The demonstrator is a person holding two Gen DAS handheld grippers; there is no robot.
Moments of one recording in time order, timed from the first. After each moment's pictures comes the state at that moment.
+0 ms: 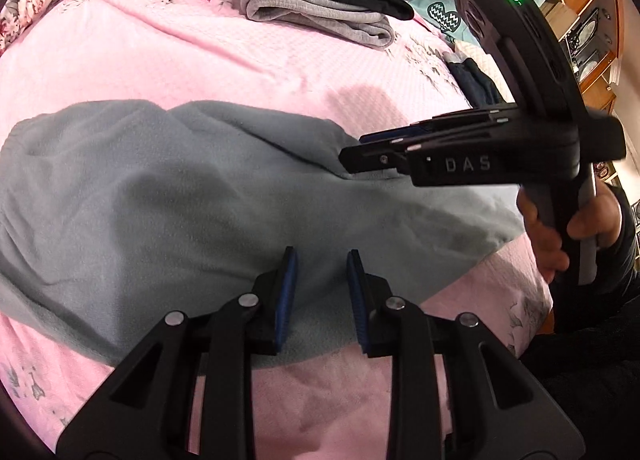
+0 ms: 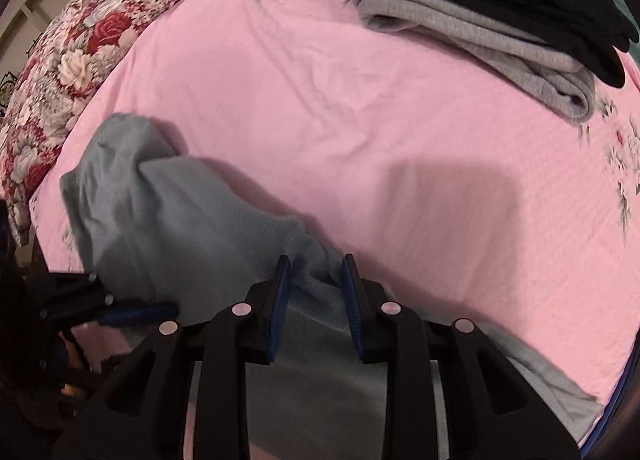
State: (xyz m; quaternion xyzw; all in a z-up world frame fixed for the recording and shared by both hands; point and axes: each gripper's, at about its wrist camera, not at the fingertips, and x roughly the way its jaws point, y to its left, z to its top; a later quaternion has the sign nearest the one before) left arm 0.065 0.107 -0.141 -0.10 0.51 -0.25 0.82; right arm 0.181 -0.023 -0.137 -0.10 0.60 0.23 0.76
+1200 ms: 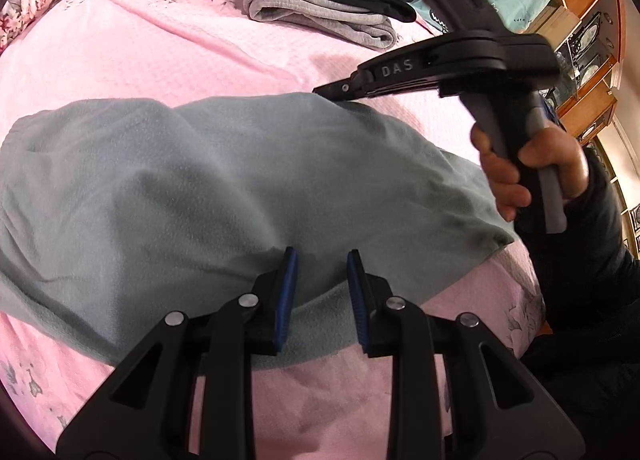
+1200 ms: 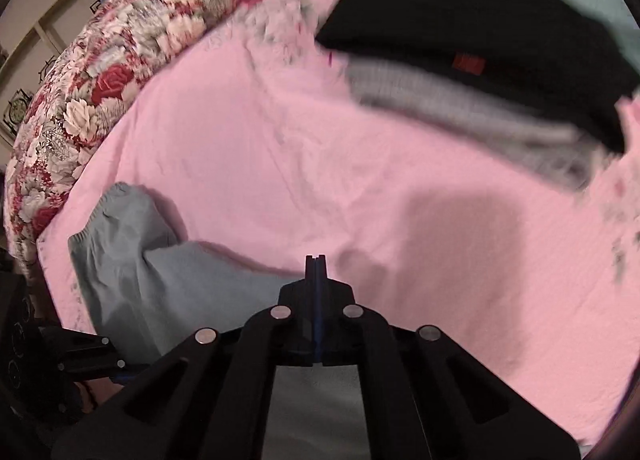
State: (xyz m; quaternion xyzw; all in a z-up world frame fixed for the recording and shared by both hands) left arm 0.064 0.108 -0.138 -0.11 0.51 -0.25 0.82; right arm 0.234 -0.015 -0.132 -0.05 0.57 0.24 0.78
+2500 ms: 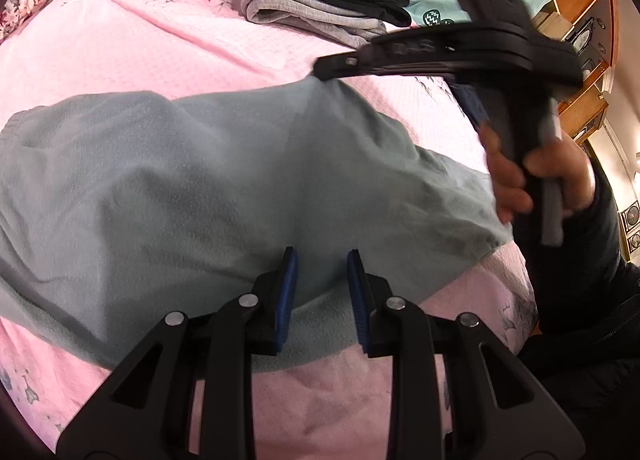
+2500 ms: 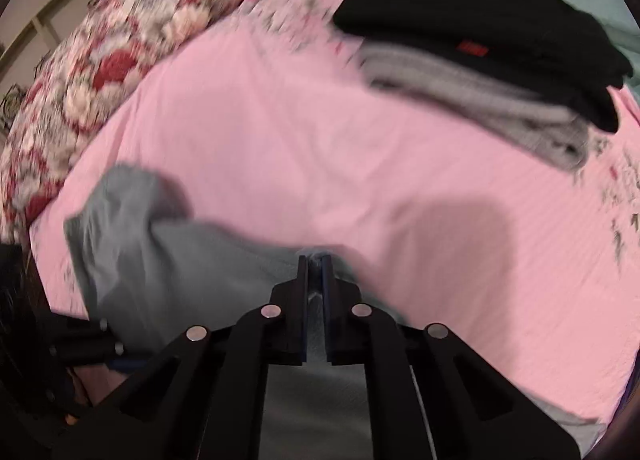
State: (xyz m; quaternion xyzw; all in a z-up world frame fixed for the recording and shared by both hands) left arm 0.064 0.114 -0.139 -0.12 0.50 -0.26 0.82; right arm 0.212 -0.010 -0.108 -0.06 0.51 0.23 0.82
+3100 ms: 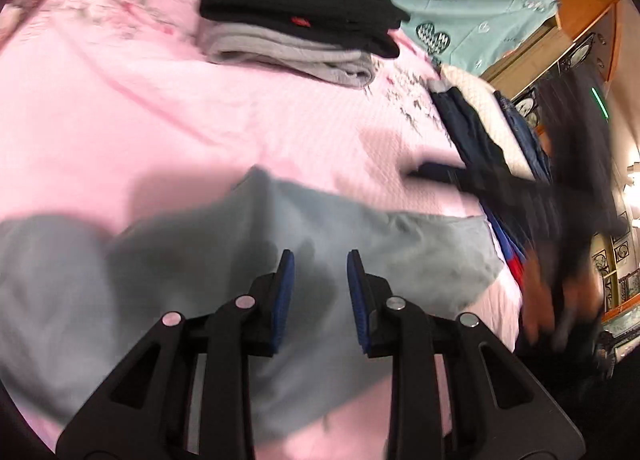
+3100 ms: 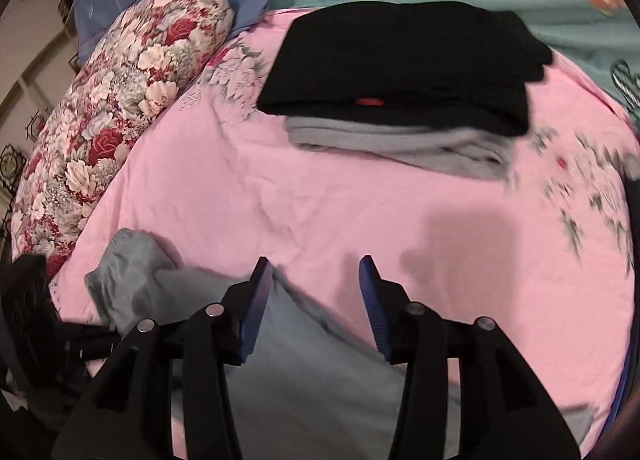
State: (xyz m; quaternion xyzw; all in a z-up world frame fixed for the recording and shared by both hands) left arm 0.140 0.078 -0.108 -0.14 0.52 -0.29 0.79; right arm 0.195 -0.088 -0.068 0.01 0.50 0.20 0.84
